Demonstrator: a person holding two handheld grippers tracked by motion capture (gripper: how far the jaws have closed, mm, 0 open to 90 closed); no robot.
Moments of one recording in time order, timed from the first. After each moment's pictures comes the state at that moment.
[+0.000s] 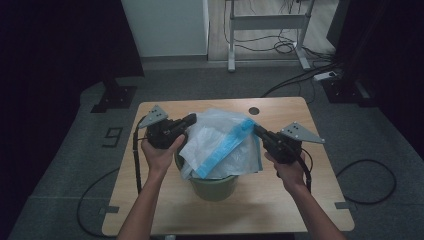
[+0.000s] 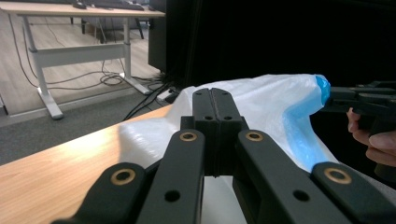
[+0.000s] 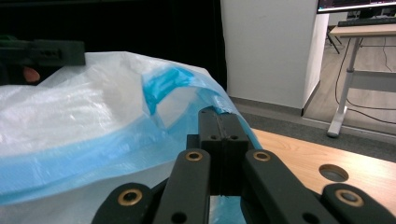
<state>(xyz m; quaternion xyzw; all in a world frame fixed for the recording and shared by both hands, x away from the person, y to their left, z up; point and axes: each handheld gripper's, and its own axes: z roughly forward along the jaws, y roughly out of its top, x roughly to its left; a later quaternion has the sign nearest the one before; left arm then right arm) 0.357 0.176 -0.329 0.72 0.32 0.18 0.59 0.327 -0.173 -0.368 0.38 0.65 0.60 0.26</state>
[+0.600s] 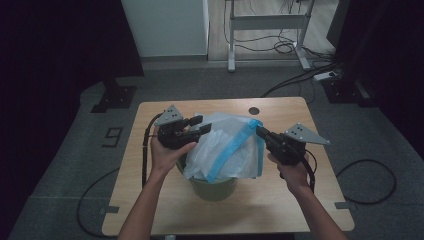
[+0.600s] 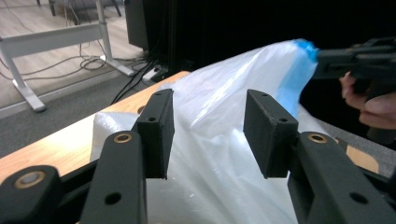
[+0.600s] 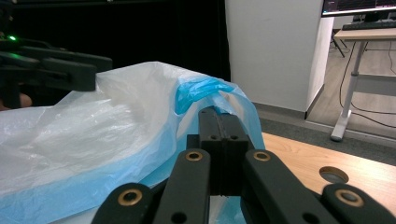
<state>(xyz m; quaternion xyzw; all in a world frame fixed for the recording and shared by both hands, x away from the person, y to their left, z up) 0.366 0.149 -0.333 0.78 0.28 0.15 0.54 0.323 -0.180 -0.367 0.37 0.65 0.61 0.25</state>
